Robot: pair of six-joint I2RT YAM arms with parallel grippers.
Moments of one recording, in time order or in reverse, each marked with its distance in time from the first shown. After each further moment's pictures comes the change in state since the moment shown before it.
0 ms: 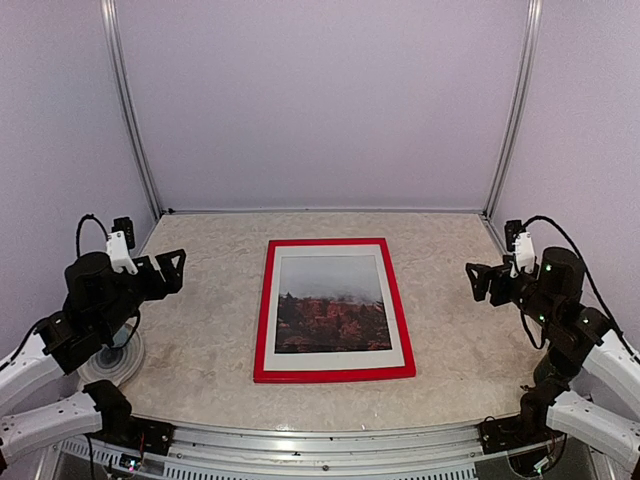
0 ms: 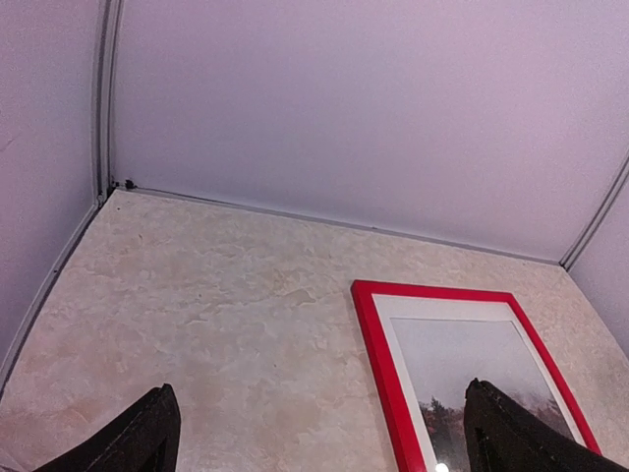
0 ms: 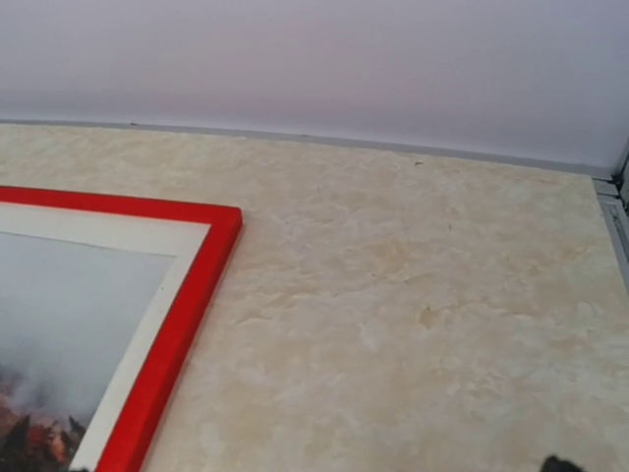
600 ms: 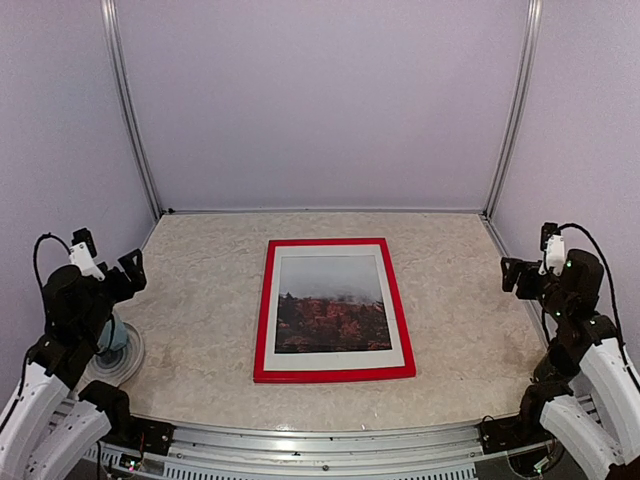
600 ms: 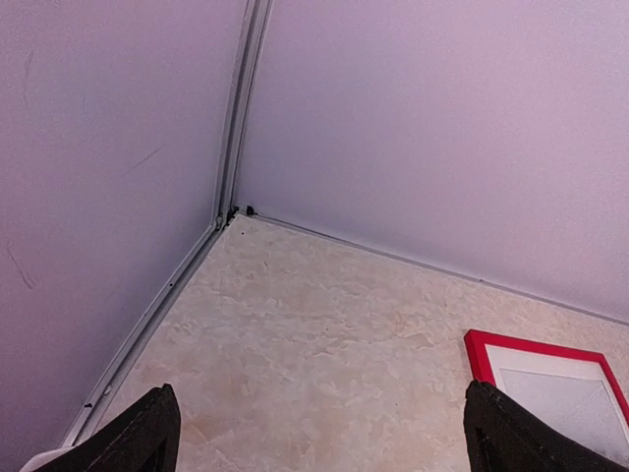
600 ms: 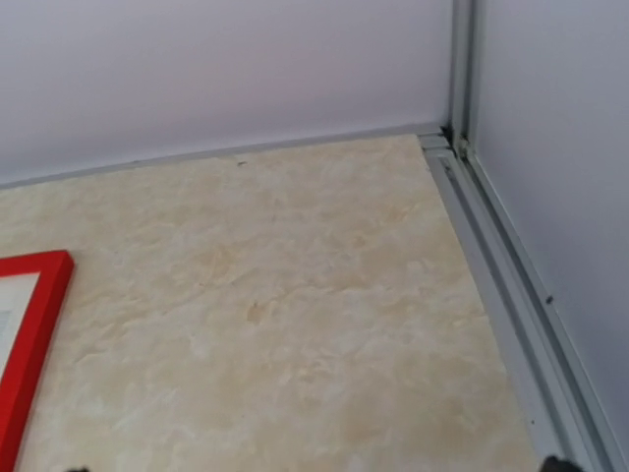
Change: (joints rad) left arm 0.375 -0.177 -0.085 -0.021 0.087 0.070; right arm -0.404 -0.036 -0.030 -0.005 -0.131 0.047
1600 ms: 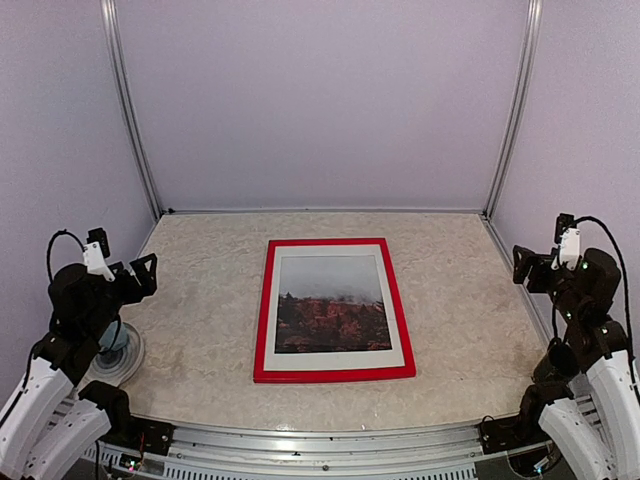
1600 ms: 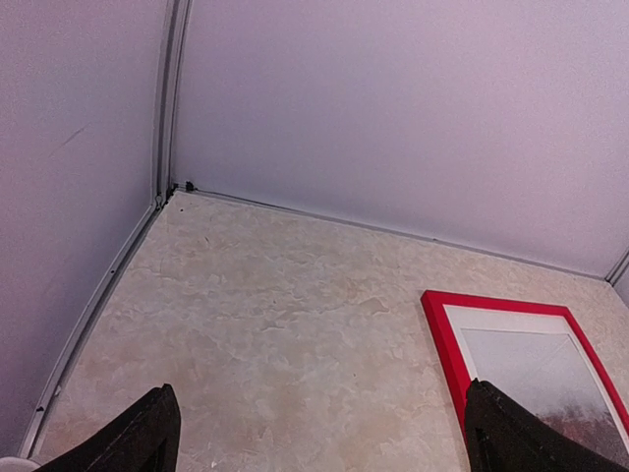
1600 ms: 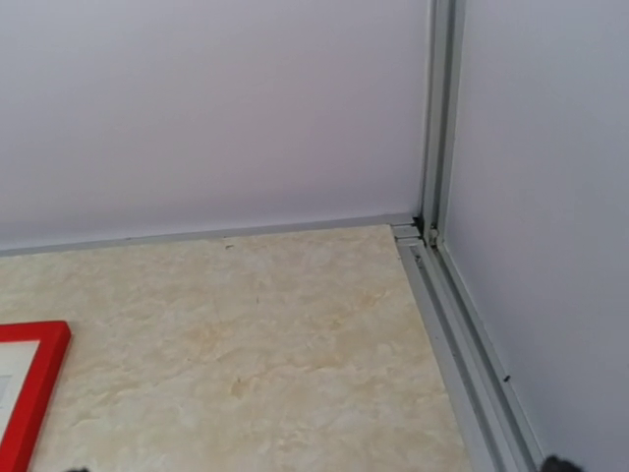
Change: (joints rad) left arm 0.040 0.071 -0.026 0.058 0.208 0.015; right arm -0.001 -0.107 0.048 -0.033 0.025 -0.057
